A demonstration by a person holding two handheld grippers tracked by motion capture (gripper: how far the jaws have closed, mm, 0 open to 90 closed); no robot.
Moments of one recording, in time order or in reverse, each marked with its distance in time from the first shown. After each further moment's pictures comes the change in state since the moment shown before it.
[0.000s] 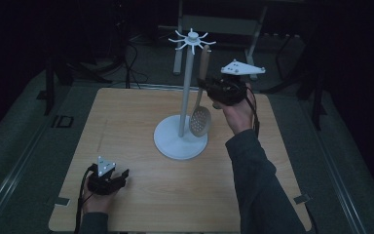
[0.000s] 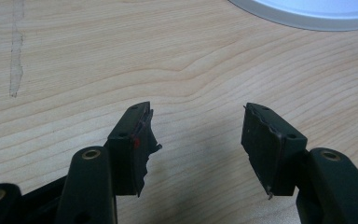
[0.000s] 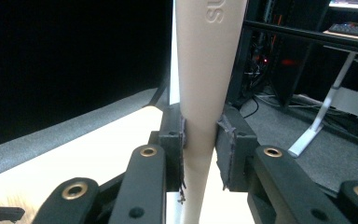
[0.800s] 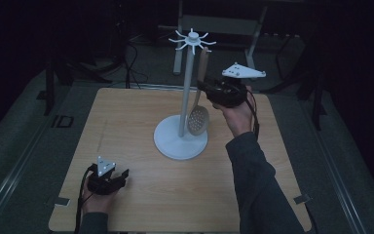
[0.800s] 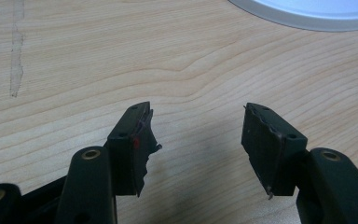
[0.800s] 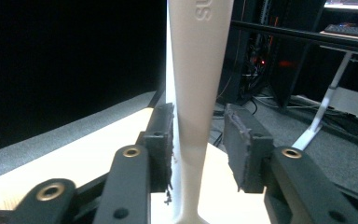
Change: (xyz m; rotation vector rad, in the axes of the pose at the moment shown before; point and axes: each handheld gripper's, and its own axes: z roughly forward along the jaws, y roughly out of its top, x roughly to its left) left arm 0.000 0.000 0.000 0.001 -0.001 0.002; right arm -0.001 -0.009 -0.001 -0.017 -0.009 0.014
